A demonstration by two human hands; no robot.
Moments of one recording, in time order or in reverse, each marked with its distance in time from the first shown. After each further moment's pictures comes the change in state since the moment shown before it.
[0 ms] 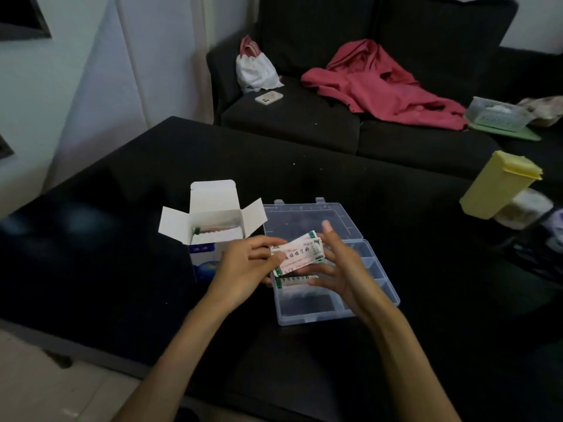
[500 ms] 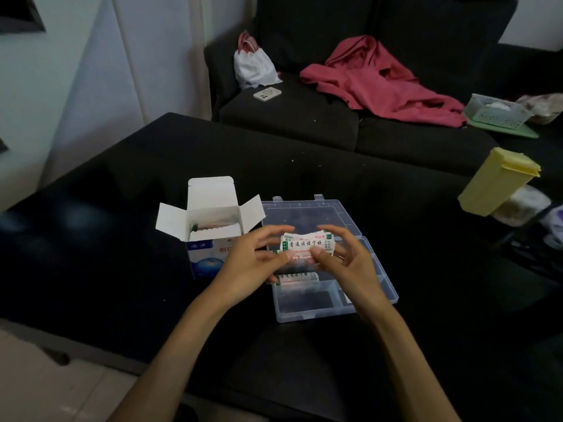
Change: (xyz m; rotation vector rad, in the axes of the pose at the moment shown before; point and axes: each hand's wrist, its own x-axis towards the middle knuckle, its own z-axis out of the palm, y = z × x) left_hand 0.005 0.000 0.003 -0.014 -0.110 0.109; right_hand 0.001 0.016 -0.012 -0.031 0.080 -0.301
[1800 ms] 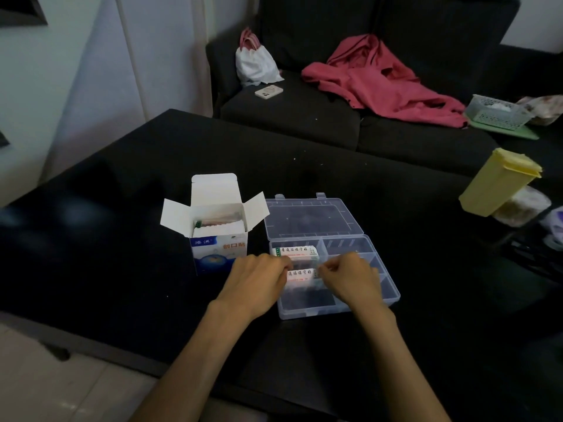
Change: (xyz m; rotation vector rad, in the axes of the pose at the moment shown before) left_hand -0.004 -0.019 0.012 1.076 -0.076 0.148; right_hand 0.013 0.024 0.005 -1.078 0.159 0.327
